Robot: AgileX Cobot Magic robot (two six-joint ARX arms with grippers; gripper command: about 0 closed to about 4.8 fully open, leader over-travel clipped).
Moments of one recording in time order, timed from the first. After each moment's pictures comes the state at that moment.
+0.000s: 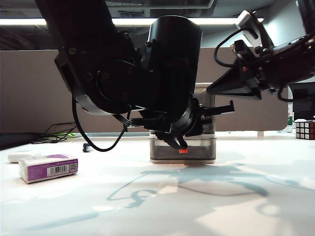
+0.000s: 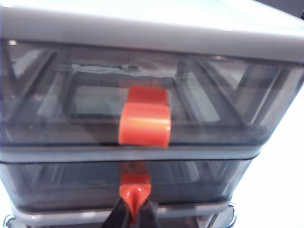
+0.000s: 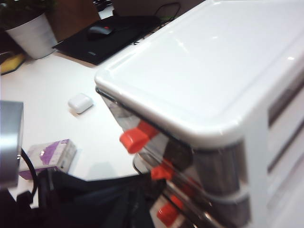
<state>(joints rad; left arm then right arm) -0.97 2.07 0.97 0.93 -0.76 -0.26 0.25 1.48 0.59 0.64 -0.60 0.13</state>
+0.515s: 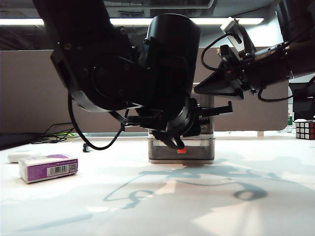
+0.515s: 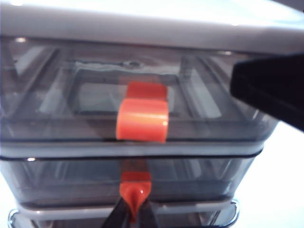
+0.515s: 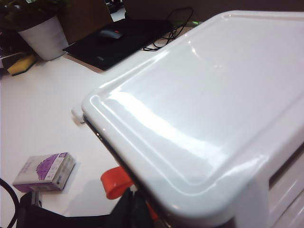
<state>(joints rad) -0.97 2.05 0.95 0.90 -0.76 -0.26 0.25 1.61 0.73 0.65 -0.65 0.13</state>
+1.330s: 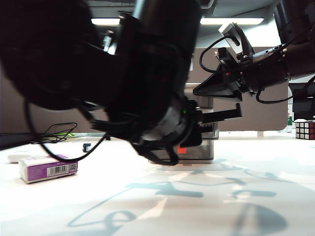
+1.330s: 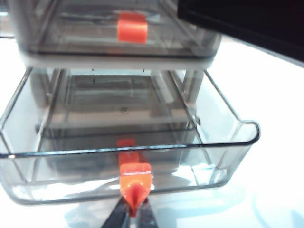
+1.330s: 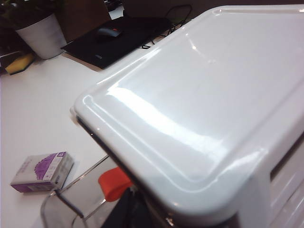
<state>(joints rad) -1.11 1.94 0.74 0.93 -0.81 -0.34 0.25 1.62 0.73 0.65 -0.64 0.13</state>
